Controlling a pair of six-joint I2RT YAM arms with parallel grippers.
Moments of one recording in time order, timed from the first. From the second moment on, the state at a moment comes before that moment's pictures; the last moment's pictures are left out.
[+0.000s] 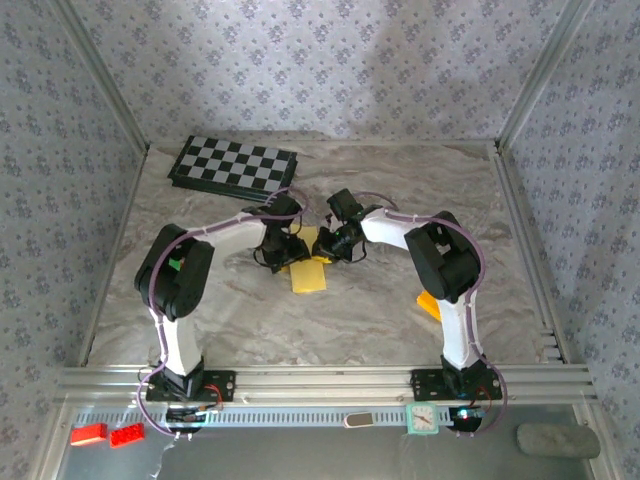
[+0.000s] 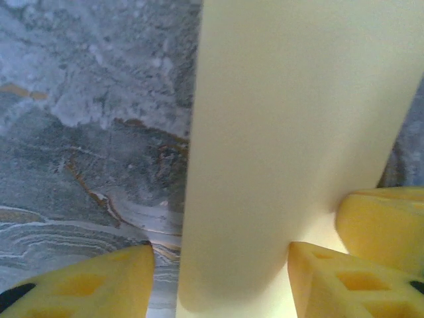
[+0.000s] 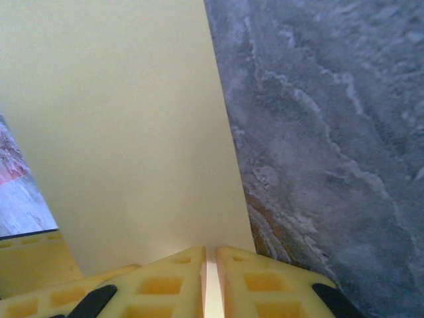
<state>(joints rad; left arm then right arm) -0.59 1.88 1.21 -0.63 0.18 -0.87 0.58 2.07 1.34 -0.41 -0.49 0.78</state>
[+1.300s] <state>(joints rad) -0.58 1.91 1.25 -0.68 0.17 -0.88 0.53 1.91 1.21 -0.32 -0.53 0.74</state>
